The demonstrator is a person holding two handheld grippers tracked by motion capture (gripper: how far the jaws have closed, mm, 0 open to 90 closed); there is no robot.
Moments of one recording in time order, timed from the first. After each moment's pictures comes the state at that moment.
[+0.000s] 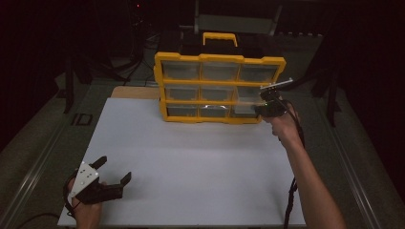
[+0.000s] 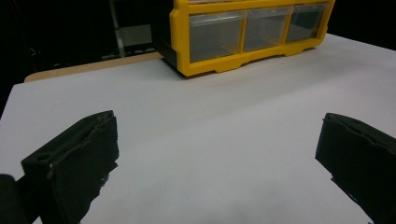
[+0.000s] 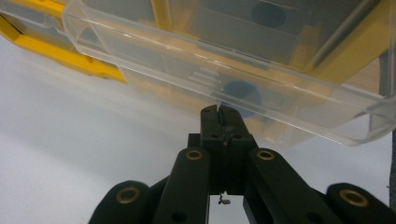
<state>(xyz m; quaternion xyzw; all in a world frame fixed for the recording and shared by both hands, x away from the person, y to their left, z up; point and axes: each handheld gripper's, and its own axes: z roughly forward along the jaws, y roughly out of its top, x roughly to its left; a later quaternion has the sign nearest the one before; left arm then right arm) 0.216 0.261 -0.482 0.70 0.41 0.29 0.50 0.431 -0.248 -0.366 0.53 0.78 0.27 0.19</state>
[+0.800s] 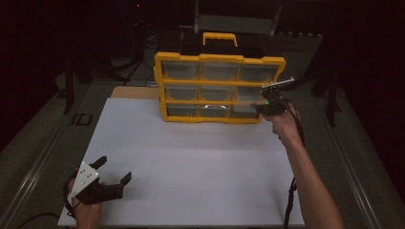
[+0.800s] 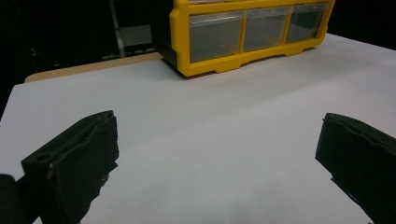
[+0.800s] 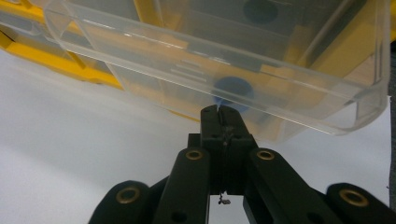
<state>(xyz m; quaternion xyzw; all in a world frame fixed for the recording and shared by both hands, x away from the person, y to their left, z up) 0.216 0.261 -0.482 0.70 0.41 0.29 0.50 0.438 -0.253 -0.368 0.54 0.77 0.28 0.19</state>
